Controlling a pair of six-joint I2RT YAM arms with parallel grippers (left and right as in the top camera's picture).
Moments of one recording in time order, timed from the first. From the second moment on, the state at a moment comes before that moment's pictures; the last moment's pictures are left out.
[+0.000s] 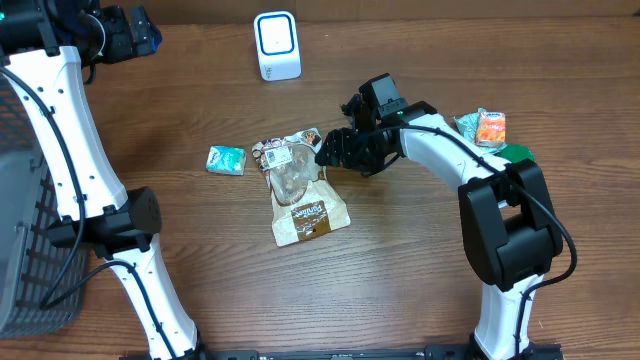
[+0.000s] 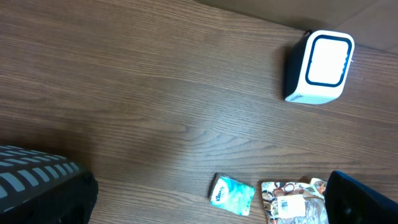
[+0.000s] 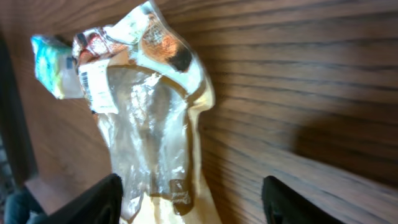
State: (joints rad) left arm 0.21 2.33 3.00 -1.69 0.11 -0.08; right arm 0.40 2.08 1.45 -0.60 -0.55 0.40
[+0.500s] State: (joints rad) left arm 0.21 2.33 3.00 -1.69 0.11 -0.08; right arm 0.51 2.16 1.42 -0.42 -0.69 0.50
